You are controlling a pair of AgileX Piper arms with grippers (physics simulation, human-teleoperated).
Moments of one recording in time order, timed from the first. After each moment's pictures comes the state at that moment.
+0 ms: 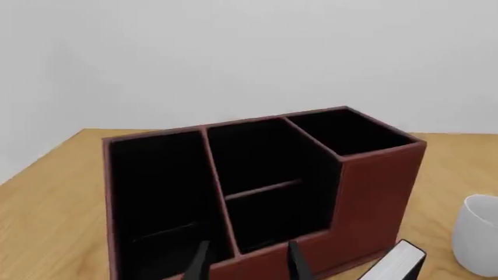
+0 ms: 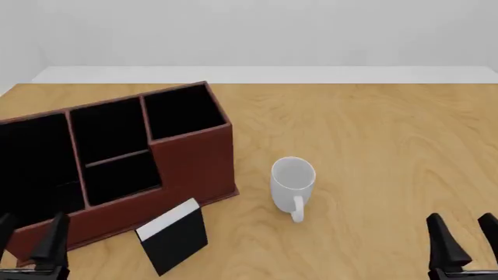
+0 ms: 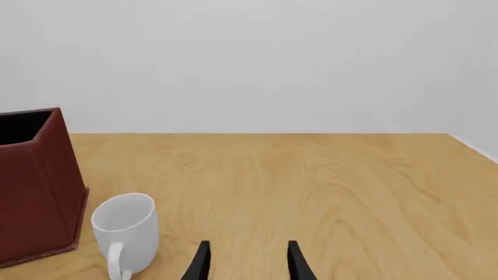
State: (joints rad) left arm 0.02 0.02 0.00 -0.01 -0.01; right arm 0.00 0.00 0.00 0.00 0.00
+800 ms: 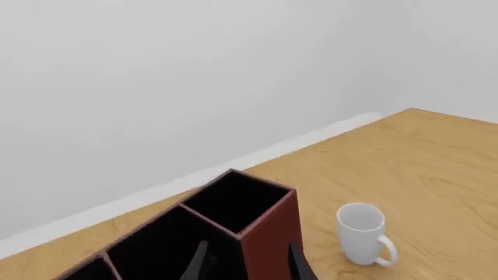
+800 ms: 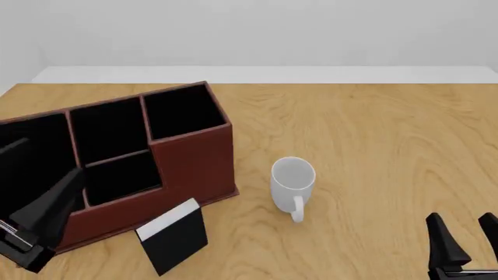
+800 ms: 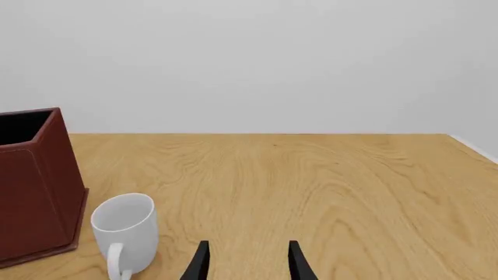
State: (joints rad) left arm -0.45 0.30 -0.45 0.09 0.17; right arm 0.00 0.01 0.00 -0.01 0.00
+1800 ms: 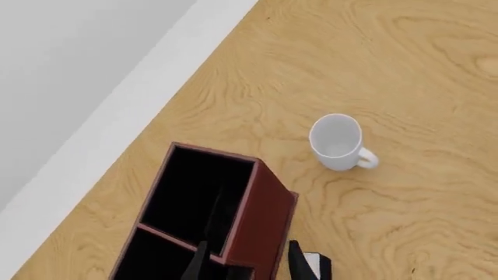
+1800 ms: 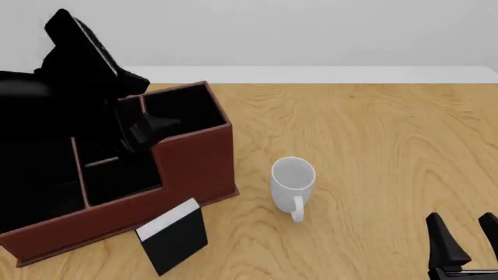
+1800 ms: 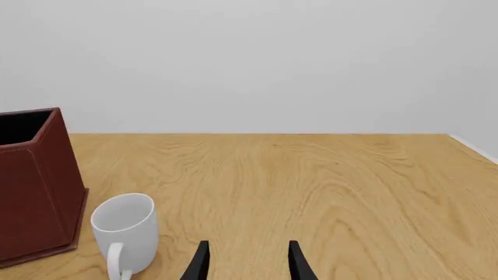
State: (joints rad) left arm -0.59 1.06 -1.22 0.77 0.44; right arm 0.00 0.01 0.00 -0.01 0.00
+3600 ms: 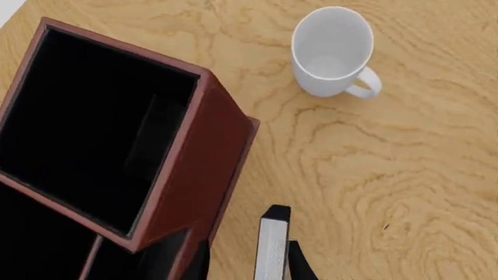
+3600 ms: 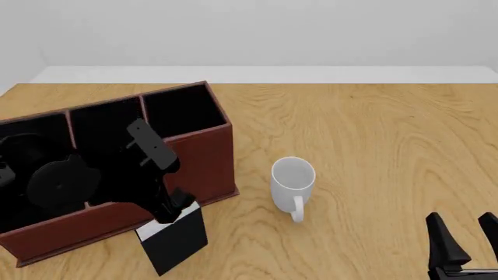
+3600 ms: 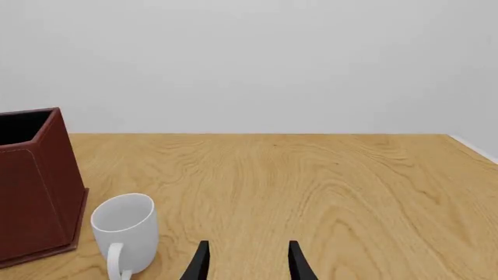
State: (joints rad) left arm -0.58 1.19 -0.89 0.68 0.28; right arm 0.00 0.02 0.00 -0.01 0.00
